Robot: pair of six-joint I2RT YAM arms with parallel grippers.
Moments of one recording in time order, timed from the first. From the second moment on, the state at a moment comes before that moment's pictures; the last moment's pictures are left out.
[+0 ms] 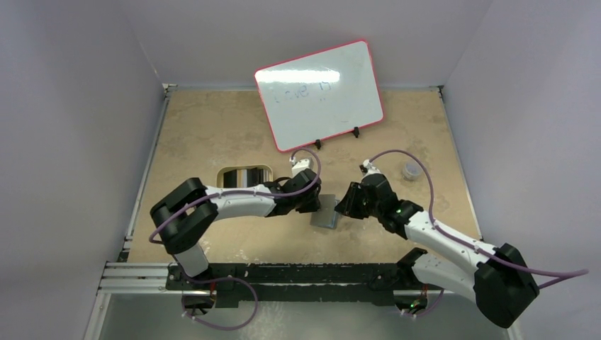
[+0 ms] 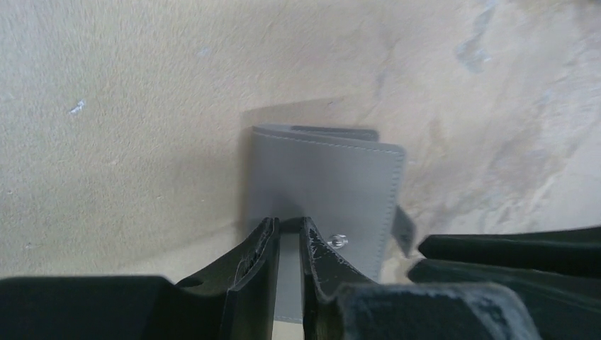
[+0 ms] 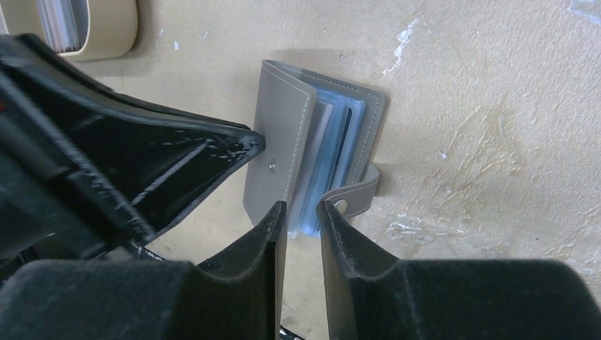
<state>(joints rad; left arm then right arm) -0.98 1.66 0.93 -0.09 -0.18 -0.99 0.63 1.01 0.45 -0.19 -0.05 0.79</state>
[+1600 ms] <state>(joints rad) -1.00 1.61 0.81 0.02 -0.19 -1.19 0.55 1.11 0.34 0.00 -0.22 0.83</state>
